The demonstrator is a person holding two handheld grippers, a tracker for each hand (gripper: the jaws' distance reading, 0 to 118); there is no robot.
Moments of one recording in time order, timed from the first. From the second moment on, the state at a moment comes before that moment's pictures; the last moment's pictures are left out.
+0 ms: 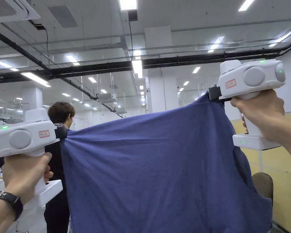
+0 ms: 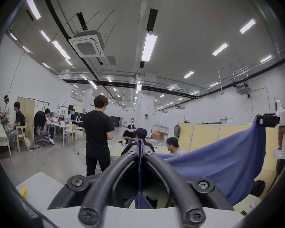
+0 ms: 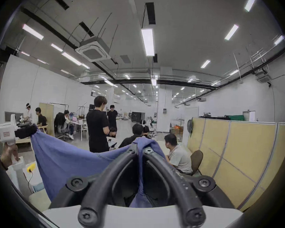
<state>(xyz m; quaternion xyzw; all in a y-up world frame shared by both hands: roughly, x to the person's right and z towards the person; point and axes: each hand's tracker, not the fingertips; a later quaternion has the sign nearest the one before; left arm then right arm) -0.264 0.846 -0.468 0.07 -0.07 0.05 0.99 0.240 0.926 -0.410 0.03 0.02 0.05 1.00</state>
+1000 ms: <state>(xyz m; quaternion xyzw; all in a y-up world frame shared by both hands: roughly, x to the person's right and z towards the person) -0.255 0.854 -0.604 0.06 -0.04 0.02 1.00 0.239 0.912 -0.573 0.02 0.00 0.11 0.99</state>
